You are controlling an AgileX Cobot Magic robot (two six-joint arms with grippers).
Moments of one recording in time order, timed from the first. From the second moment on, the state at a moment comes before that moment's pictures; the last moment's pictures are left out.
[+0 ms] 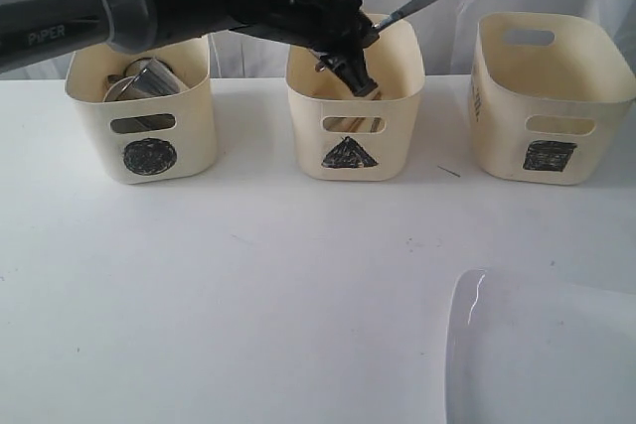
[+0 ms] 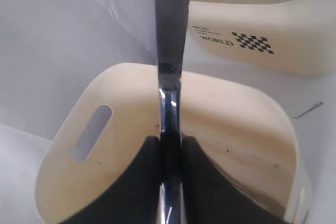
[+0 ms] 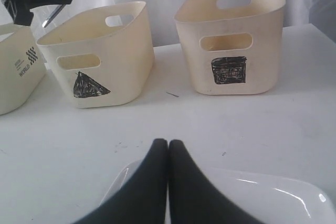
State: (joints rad) left arm -0.65 2.10 -1.89 -0.40 0.31 1.05; right arm 0.02 0.01 -0.01 -0.02 0.25 0.25
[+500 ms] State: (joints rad) left arm -0.63 2.18 -1.93 -0.39 0.28 1.02; right arm 0.02 0.01 -0.01 -0.02 0.25 0.25
